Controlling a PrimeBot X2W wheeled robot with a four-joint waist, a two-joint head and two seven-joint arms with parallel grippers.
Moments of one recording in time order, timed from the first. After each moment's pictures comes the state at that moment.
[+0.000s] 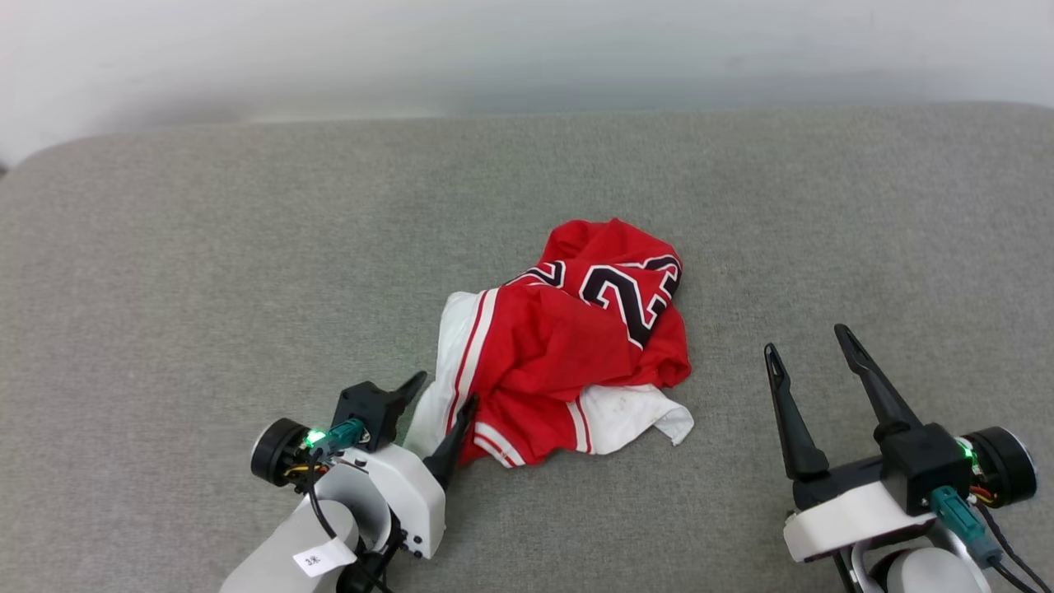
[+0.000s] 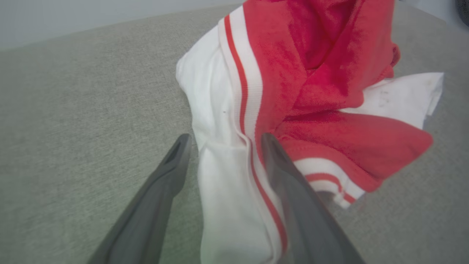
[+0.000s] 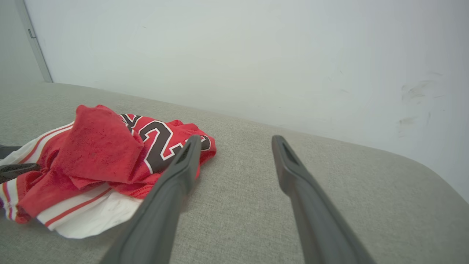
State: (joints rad) left arm -0.45 0.33 -0.74 0.58 -0.57 -0.02 -0.23; right arm -0.08 -0.05 0.05 0.07 -0.09 0.13 -0.26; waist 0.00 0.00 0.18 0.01
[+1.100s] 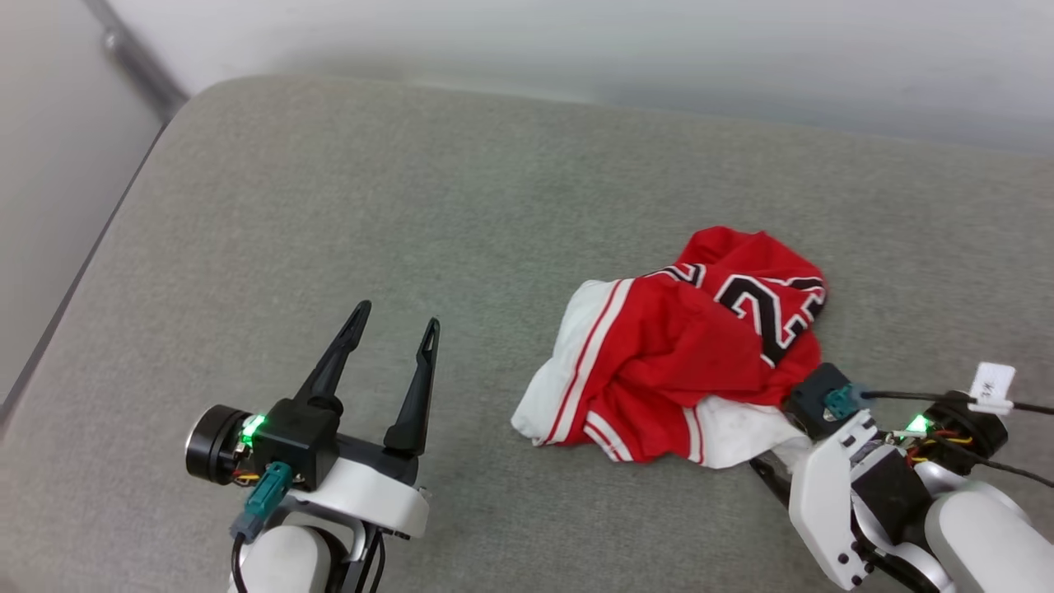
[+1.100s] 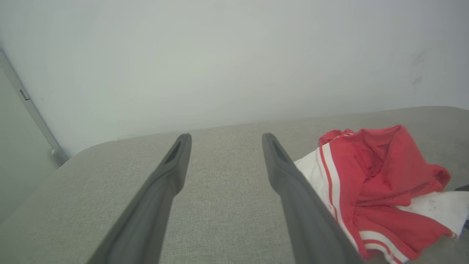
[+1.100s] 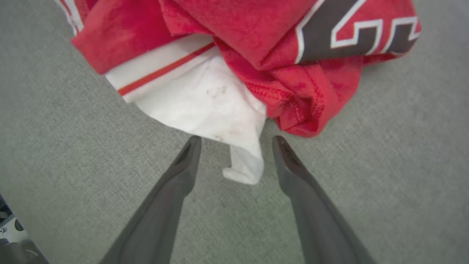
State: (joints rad) left arm -0.17 0.18 -0.25 0.06 -0.16 -0.03 -0.26; right arm -0.28 -0.51 0.52 0.03 0.35 0.13 0.62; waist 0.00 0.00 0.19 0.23
